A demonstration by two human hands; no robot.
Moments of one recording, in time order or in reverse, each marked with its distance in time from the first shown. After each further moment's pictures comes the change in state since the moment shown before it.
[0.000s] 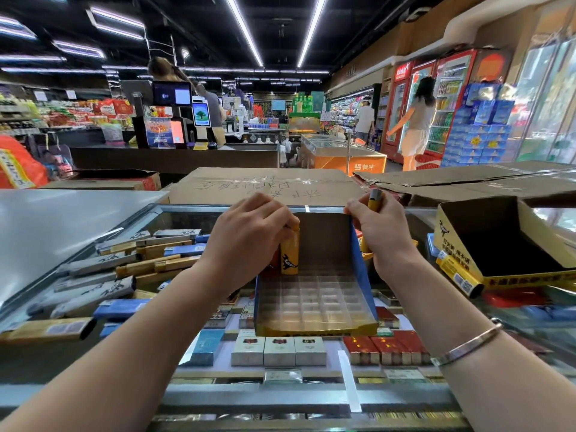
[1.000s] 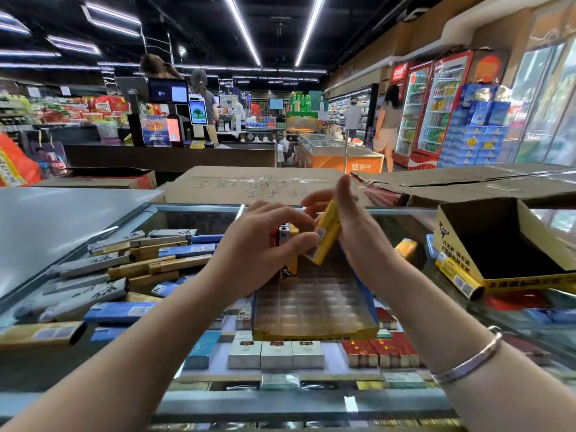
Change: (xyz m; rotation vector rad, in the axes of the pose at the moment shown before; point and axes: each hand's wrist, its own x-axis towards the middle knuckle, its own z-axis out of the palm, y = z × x) left_hand 0.001 0.016 -0.006 -0.621 -0.076 -0.310; right_hand -0.029 -0.029 0.015 0.219 -0.534 -0.131
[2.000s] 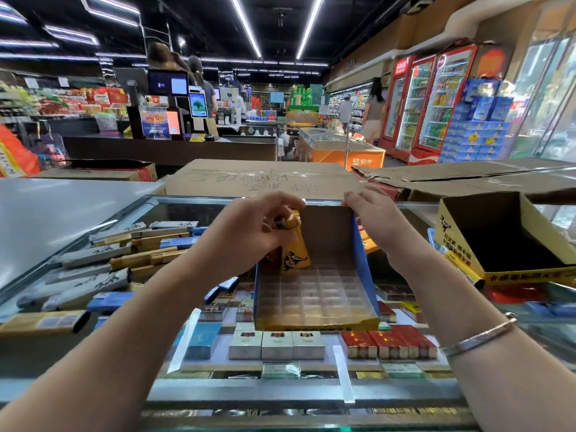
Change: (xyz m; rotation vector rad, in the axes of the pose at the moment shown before) left_hand 0.002 -0.007 -0.015 -0.089 -0.129 -0.084; right_hand 0.014 0.018 -0.038 -0.343 0.212 0.239
